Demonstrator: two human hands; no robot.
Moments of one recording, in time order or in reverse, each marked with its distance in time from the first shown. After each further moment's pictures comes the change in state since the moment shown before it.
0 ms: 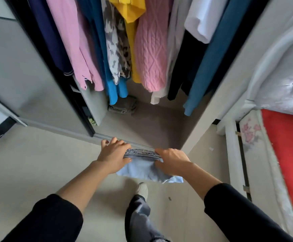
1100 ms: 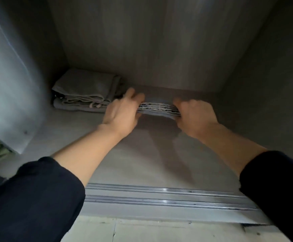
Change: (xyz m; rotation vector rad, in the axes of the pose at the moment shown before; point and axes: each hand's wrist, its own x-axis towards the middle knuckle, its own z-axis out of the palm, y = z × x) left_hand 0.572 -0.173 0.375 -0.104 0.498 0.260; right_hand 0.572 0.182 0.284 -0.349 0.553 0.297
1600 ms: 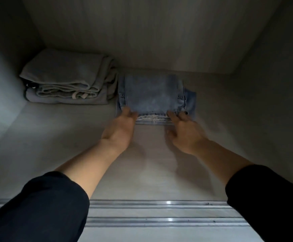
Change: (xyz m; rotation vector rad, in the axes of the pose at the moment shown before) left_hand 0.008 -0.029 0.131 -0.105 -0.289 -0.082; right_hand 0.004 -0.008 0.148 0.343 -0.285 0.134
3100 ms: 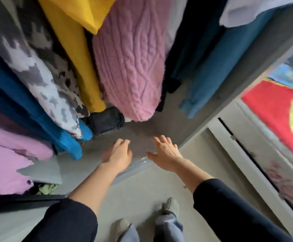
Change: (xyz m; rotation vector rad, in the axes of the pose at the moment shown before) left_hand -0.202 0.223 -0.501 -0.092 -0.410 0.149; right_hand -0.316 -0.148 -0.523 0.266 -0.153 0.492
